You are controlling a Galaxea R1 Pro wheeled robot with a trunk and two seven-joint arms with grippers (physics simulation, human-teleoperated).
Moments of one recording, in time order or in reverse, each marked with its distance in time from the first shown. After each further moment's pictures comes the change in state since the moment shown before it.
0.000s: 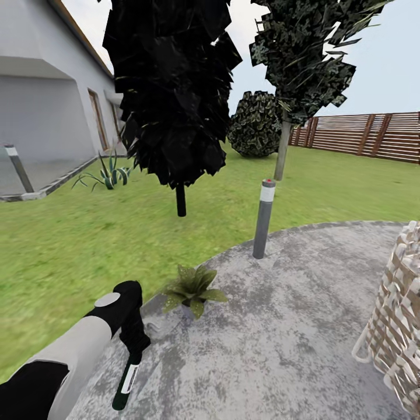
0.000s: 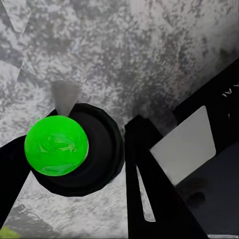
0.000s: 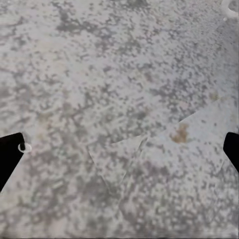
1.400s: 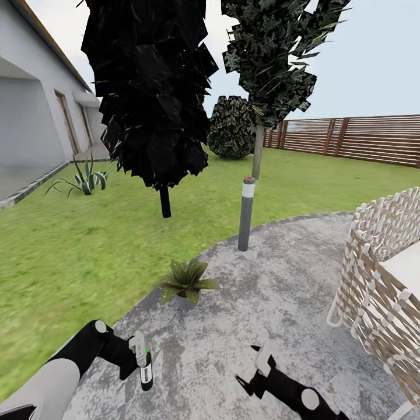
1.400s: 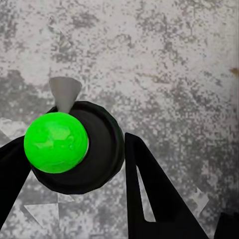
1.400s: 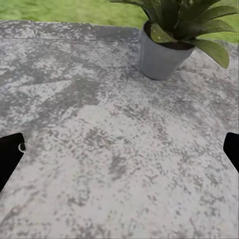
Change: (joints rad) left arm 0.192 0.090 0.379 0.019 0.274 -0.967 0.355; right arm -0.003 0.006 0.140 -0.586 0.469 0.060 0.652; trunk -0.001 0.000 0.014
